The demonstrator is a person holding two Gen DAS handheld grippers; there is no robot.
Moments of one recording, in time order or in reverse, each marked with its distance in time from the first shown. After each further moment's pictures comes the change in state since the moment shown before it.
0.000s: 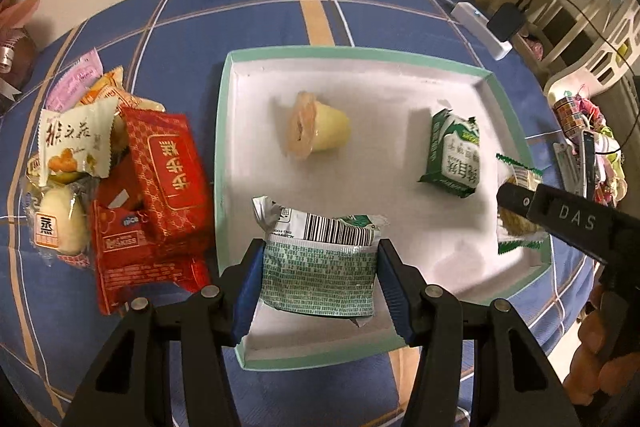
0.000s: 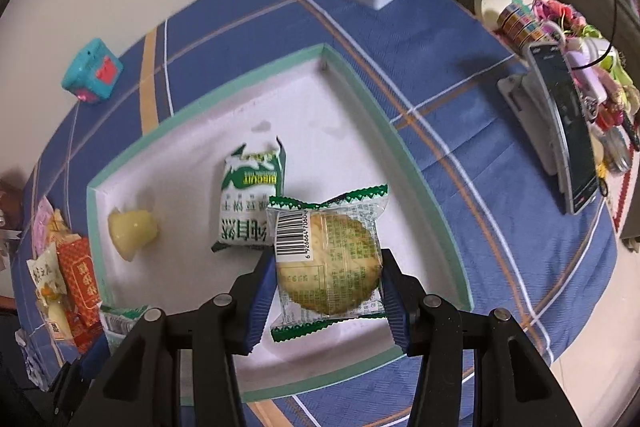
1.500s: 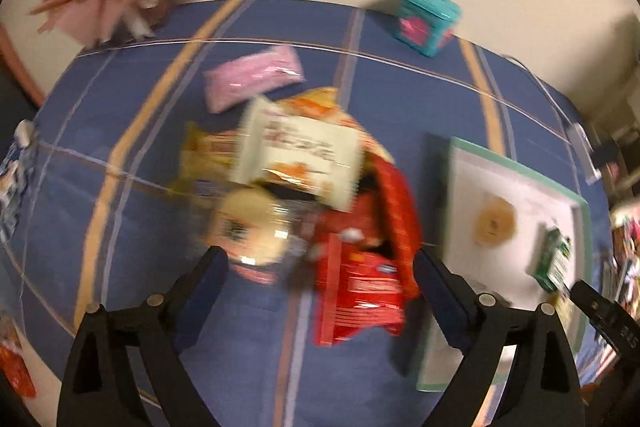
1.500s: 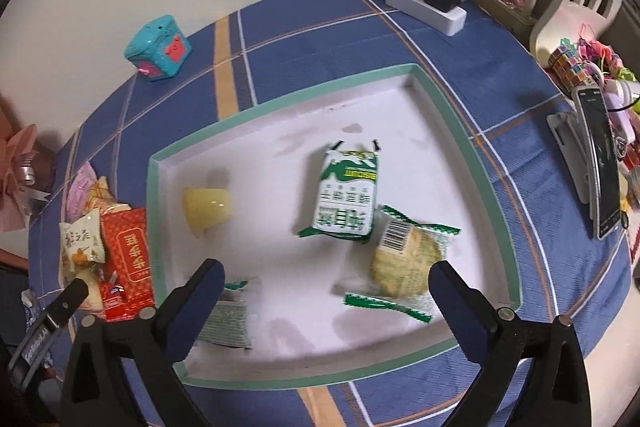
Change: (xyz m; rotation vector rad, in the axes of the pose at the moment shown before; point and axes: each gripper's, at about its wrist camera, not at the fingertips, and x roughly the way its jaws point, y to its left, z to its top) left arm -0.053 0.139 0.000 -0.354 -0.136 0.216; right arm -0.021 0.045 -0.012 -0.133 -0.050 0.114
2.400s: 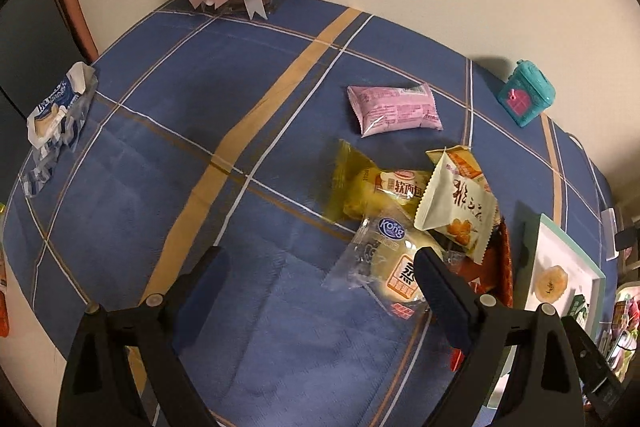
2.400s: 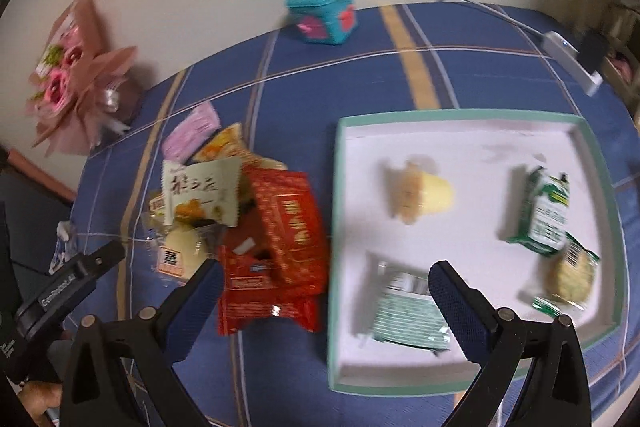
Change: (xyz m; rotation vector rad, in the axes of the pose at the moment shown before) left arm 0.001 0.117 0.016 -0.219 -0.026 0.052; right arm 0.004 0.140 -0.027 -0.258 -0.022 0.206
